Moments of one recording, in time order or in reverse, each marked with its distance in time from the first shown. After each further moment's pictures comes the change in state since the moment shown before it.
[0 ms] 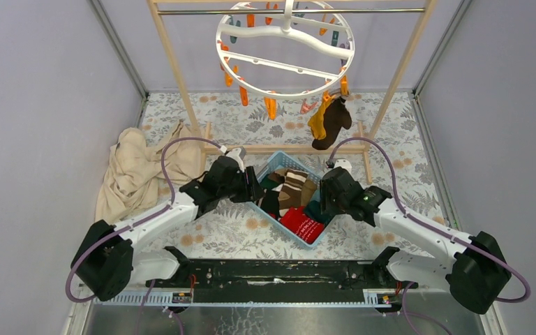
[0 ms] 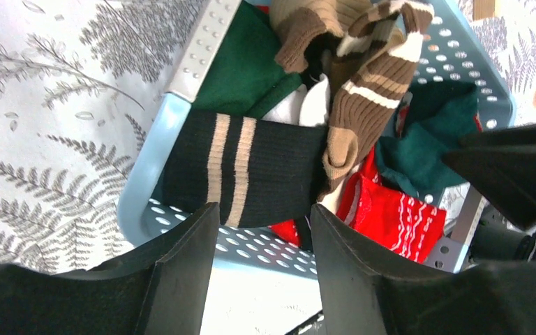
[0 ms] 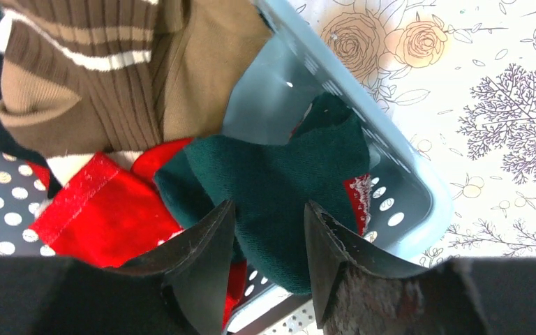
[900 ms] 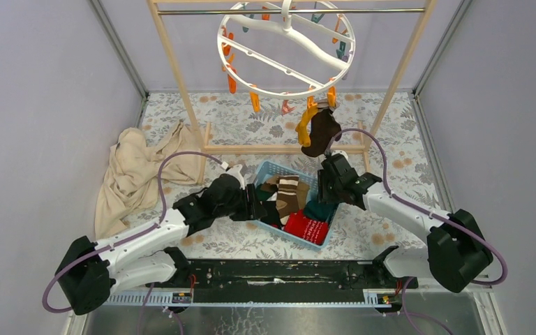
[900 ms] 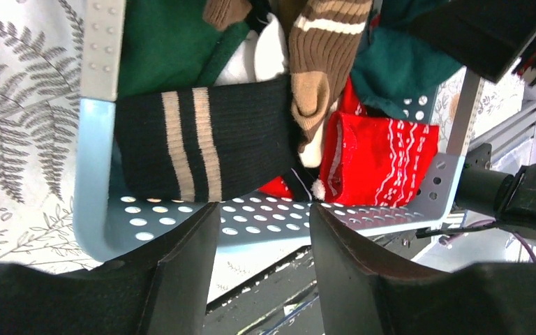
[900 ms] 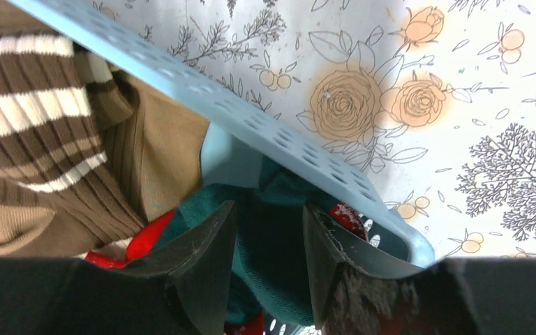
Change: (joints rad) left arm -0.168 -0.191 -0.092 -0.113 -0.035 -0.135; right arm -0.122 0.190 0.059 0.103 -0.081 -0.071
